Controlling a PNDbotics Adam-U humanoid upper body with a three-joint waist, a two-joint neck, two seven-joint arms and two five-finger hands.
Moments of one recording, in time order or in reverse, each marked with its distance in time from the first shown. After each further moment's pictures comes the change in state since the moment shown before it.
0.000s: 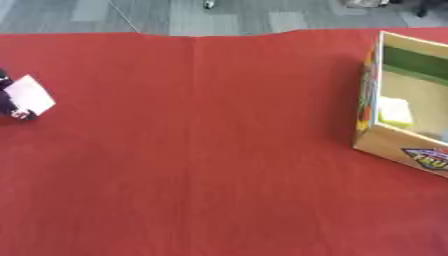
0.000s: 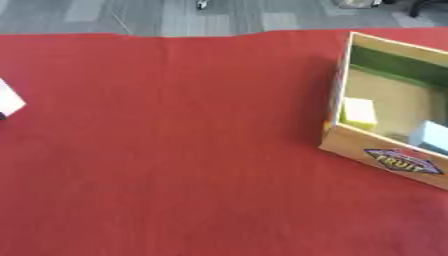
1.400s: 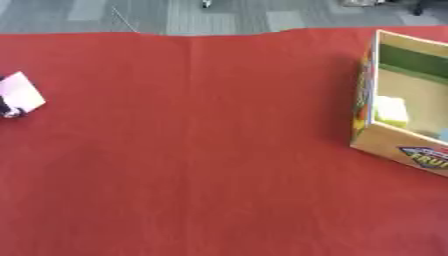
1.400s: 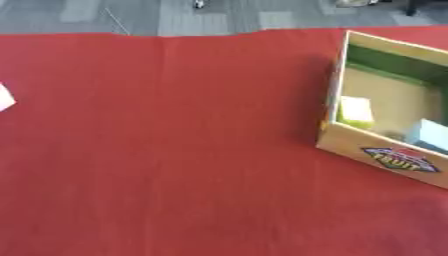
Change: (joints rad) left arm -0.005 0.000 0.000 -0.009 -0.008 0.045 0.065; right arm 0.015 0.015 -0.006 0.000 0.014 0.010 -0.002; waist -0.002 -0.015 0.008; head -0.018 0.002
